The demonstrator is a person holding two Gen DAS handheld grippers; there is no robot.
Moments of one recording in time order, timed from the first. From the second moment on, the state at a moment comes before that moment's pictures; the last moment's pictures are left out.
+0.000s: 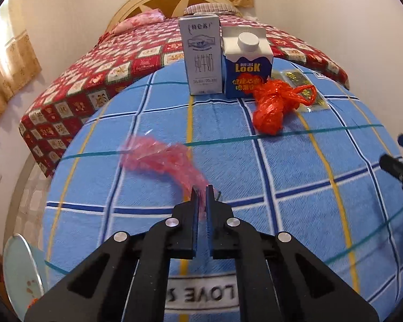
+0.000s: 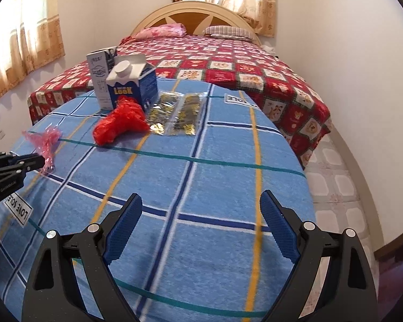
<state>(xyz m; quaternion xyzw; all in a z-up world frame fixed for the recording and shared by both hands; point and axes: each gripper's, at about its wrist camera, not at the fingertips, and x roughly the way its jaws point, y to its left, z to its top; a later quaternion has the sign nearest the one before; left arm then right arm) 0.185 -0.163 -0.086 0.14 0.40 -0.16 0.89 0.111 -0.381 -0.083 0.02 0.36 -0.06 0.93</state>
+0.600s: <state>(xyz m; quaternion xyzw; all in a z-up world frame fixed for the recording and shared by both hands) 0.229 -0.051 -0.065 0.13 0.36 -0.04 0.92 0.217 -0.296 -0.066 -0.02 0.36 -0.02 0.93</state>
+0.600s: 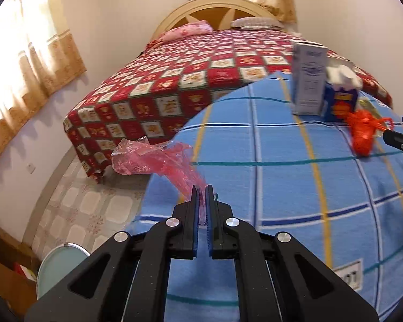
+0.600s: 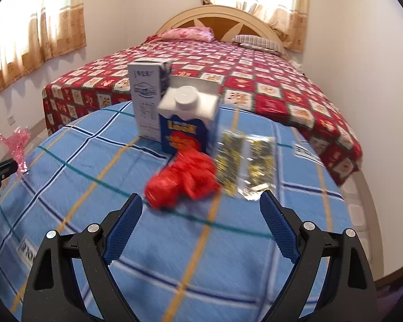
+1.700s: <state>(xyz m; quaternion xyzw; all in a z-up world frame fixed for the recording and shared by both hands) 0.160 -0.025 -0.043 0.11 0.34 -0.06 0.93 0.170 -0.259 -0.070 0.00 0.37 0.06 0.93</state>
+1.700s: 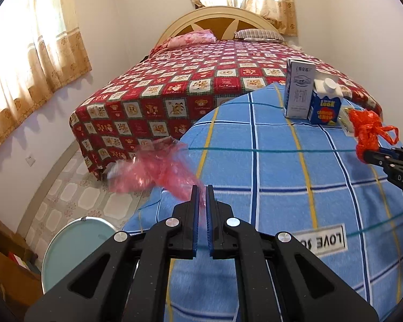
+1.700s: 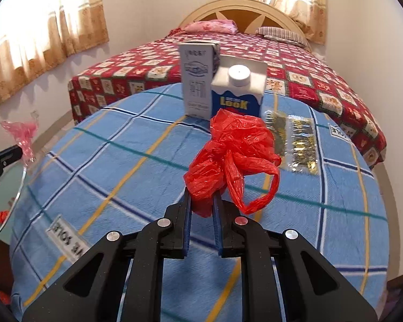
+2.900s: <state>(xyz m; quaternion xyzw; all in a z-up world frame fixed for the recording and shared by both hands) 0.090 0.058 -0.036 0.12 0.34 -0.01 0.93 0.129 -0.136 -0.057 -0.03 0.35 0.17 0.92</state>
